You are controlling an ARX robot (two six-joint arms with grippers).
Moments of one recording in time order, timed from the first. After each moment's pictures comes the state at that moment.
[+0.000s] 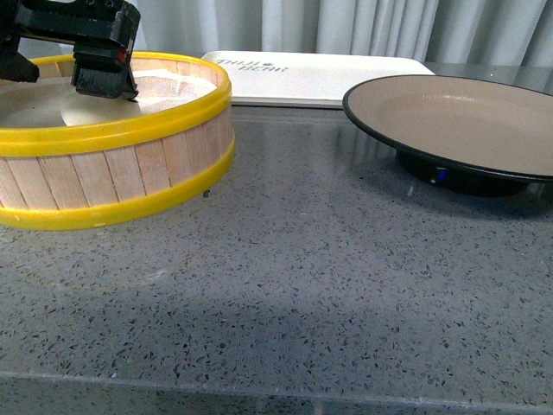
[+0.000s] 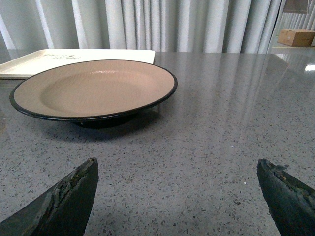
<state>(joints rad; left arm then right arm) -0.19 1.57 1.16 -0.18 -0.10 0.08 0.00 0.00 0.01 0.00 0.00 0.00</state>
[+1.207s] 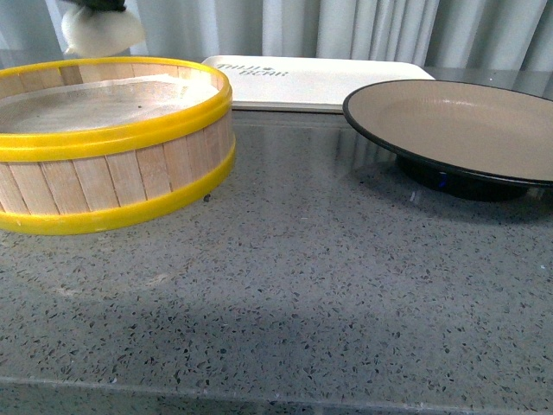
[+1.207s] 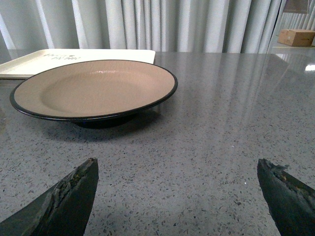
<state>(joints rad) -0.27 1.54 1.29 -0.24 -0.10 0.13 0.00 0.00 0.01 0.00 0.00 0.00</state>
